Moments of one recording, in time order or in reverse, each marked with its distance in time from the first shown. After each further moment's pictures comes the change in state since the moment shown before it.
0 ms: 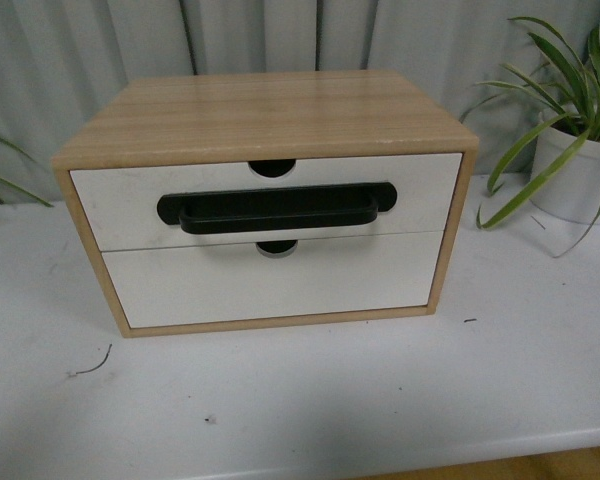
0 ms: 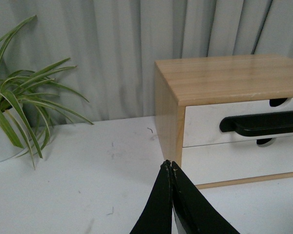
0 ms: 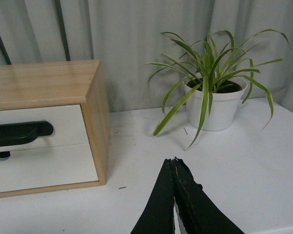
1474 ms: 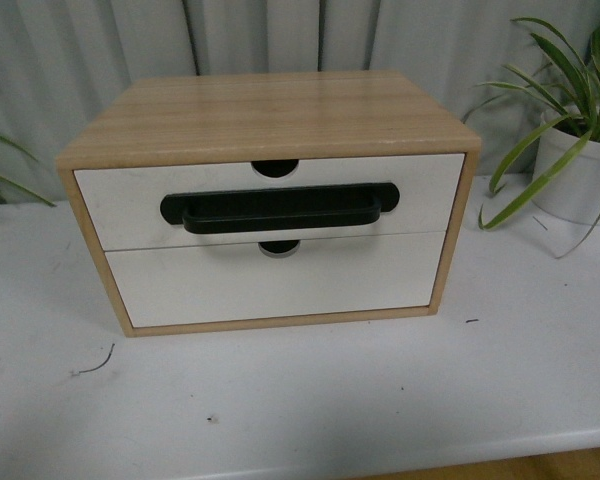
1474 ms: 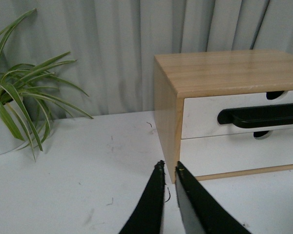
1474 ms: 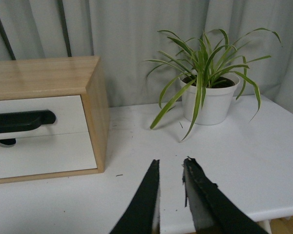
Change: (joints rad) left arm -0.002 -0.165 0.001 -0.180 0.000 -0.003; right arm -0.121 -0.560 0.000 -0.560 -0.127 -0.001
